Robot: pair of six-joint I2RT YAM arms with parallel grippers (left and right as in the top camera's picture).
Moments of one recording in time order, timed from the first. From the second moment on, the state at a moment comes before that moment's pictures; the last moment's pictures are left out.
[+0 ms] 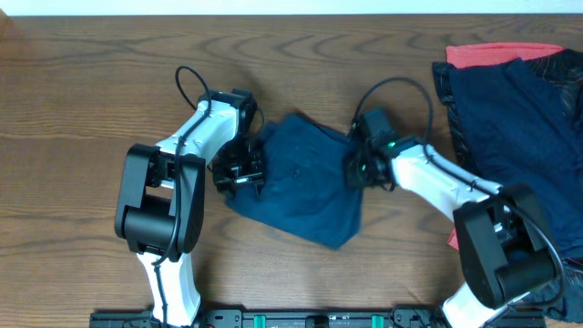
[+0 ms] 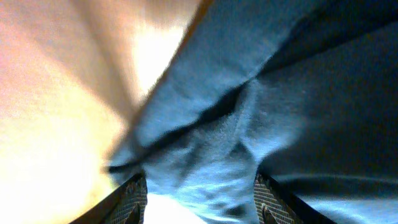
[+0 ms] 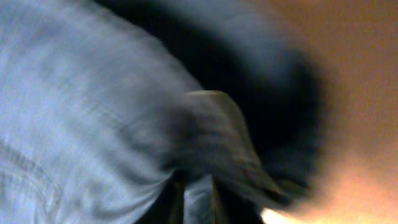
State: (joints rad) left arm -0.26 2.05 1.37 -1.22 0.20 -0.41; right arm 0.39 1.81 1.02 -0.47 -0.12 0.34
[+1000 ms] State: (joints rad) left arm -0.24 1.94 1.36 -0.79 0.27 -0.08; right arm 0.32 1.62 1.41 -0.97 -0.04 0.26
